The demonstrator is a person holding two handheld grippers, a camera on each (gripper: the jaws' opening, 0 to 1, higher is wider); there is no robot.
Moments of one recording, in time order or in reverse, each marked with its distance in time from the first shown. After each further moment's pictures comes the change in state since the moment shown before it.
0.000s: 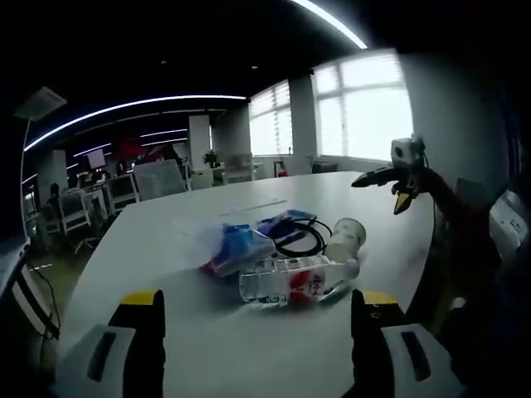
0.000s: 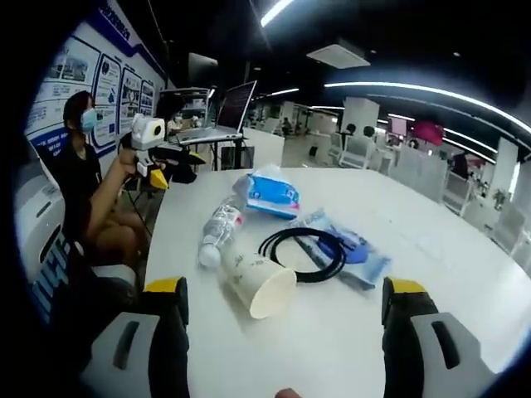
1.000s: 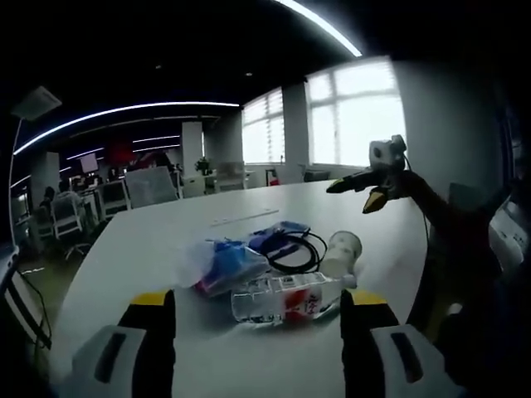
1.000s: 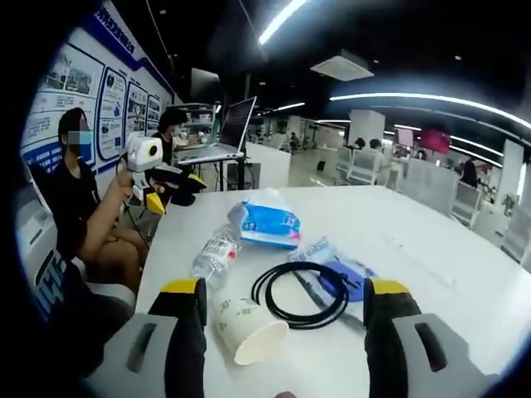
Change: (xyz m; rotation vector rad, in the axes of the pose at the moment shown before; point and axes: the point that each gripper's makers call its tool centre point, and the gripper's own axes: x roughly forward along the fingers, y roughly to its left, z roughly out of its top) left arm 0.018 -0.010 0.017 0.000 -0.039 -0.053; right arm 0.038 -0.014 0.038 0.014 -0.075 0.049
